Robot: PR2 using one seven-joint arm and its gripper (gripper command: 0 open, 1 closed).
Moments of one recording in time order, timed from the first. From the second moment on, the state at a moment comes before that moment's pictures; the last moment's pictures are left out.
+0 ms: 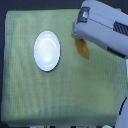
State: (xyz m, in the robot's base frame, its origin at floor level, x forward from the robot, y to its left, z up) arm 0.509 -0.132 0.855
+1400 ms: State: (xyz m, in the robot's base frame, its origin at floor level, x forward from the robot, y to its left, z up) arm 0.507 0.096 0.805
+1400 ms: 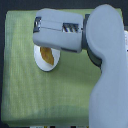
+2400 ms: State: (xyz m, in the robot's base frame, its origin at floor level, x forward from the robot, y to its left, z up) arm 0.524 0.095 0.780
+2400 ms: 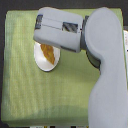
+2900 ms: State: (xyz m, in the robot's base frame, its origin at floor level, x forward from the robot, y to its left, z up) arm 0.519 0.086 0.777
